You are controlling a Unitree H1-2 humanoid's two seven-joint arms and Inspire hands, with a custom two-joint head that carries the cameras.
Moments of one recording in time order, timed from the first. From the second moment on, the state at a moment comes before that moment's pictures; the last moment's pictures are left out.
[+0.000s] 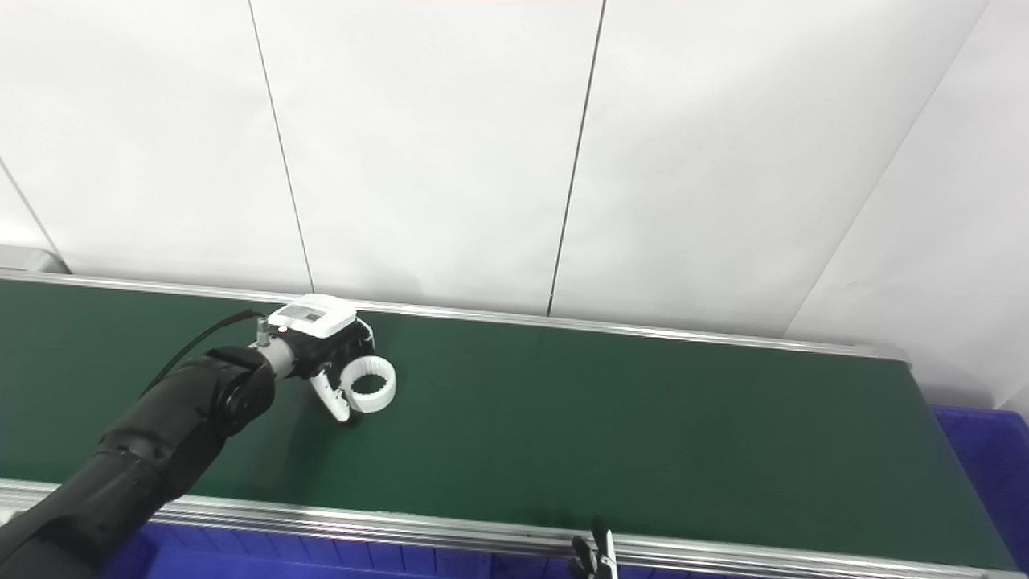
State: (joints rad) left arm -0.86 0.15 -0.58 0.91 0.85 -0.15 -0.21; right arm 0.42 0.03 0.36 0.13 -0.10 -0.48 -0.59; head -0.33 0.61
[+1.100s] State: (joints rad) left arm -0.60 0.08 -0.42 0.81 0.37 -0.42 -0.25; right arm 0.42 0.03 0.37 0.13 -0.10 -0.48 -0.59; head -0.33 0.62
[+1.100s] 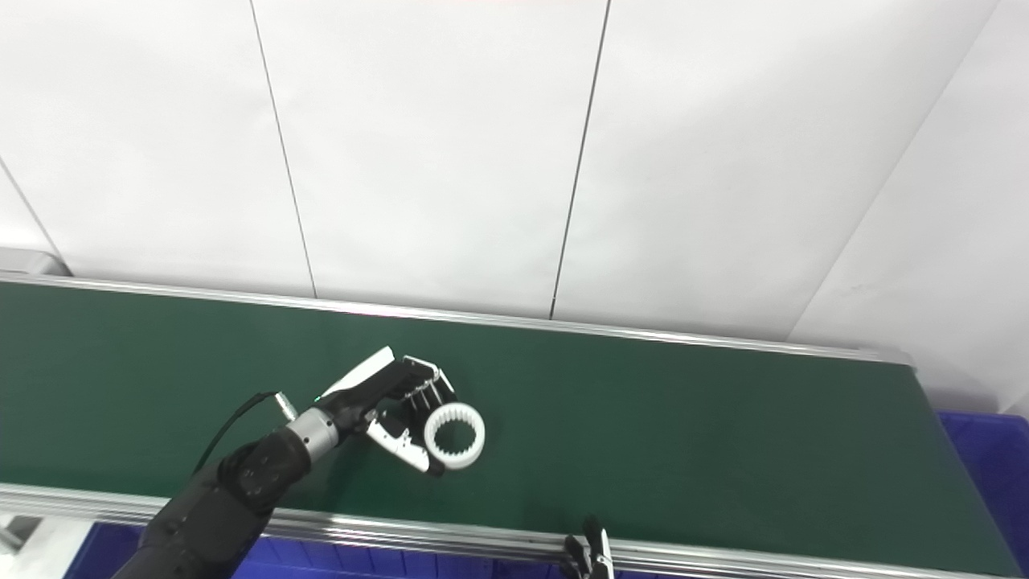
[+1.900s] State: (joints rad) left arm 0.08 0.38 -0.31 -0.41 0.57 -0.02 -0.40; right arm 0.53 0.04 0.25 -0.03 0.01 -0.47 -0.35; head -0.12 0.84
